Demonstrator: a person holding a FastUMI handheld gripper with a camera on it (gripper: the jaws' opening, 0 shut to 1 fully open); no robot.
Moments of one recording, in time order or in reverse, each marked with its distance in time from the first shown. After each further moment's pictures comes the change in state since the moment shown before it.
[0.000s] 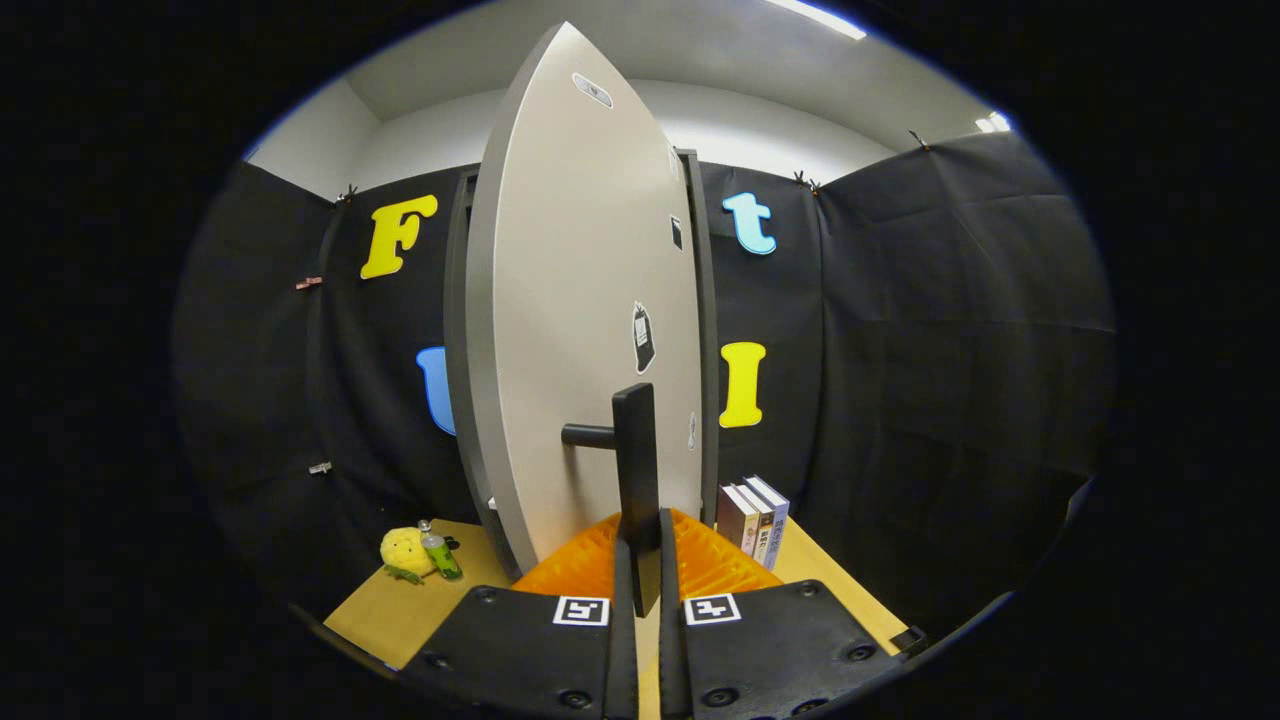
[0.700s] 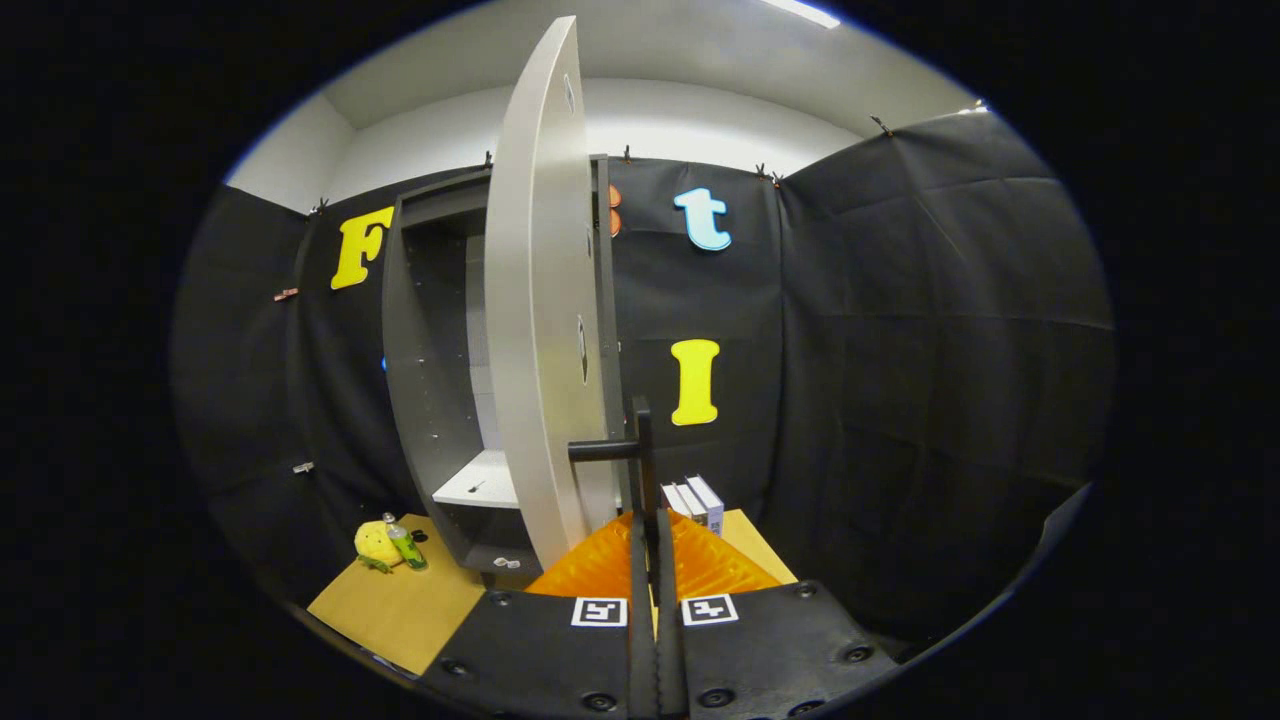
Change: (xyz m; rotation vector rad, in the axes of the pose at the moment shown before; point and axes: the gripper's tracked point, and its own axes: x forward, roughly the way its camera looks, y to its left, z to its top) arm -0.018 -0.114 0.022 0.009 0.006 -0.074
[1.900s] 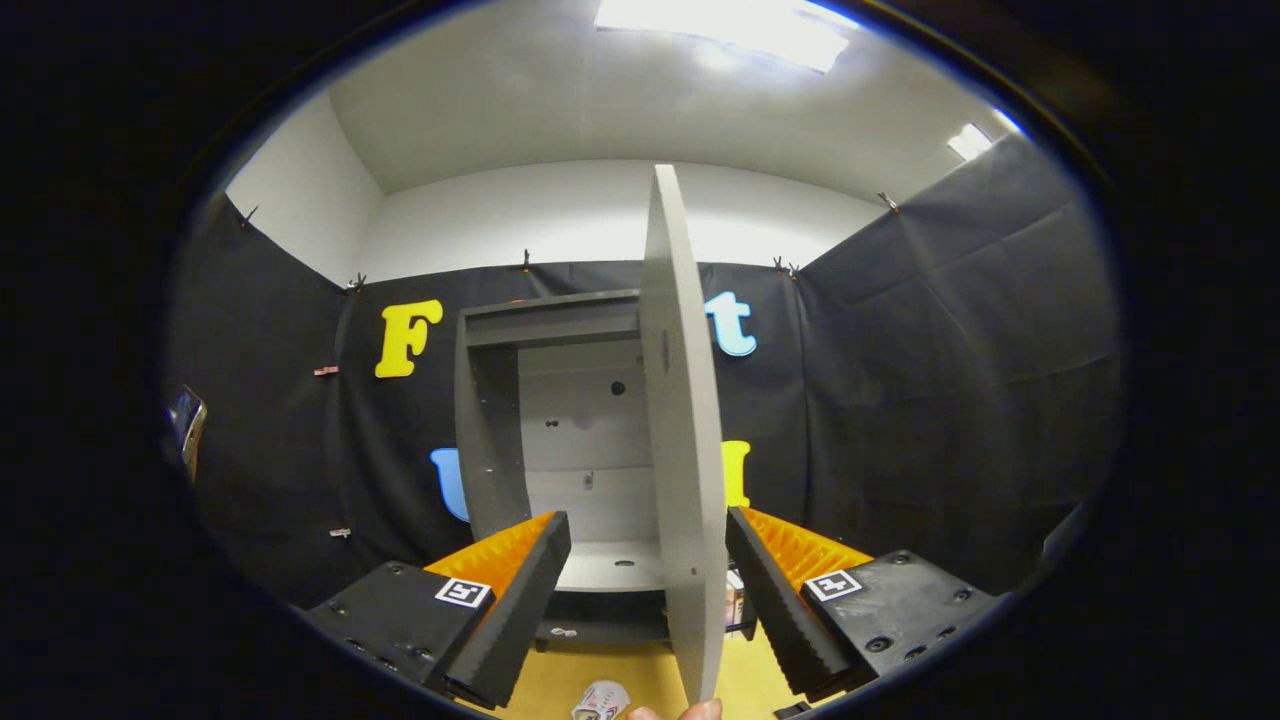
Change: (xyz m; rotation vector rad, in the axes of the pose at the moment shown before) arm -0.069 0.093 0.097 0.046 -0.264 0.128
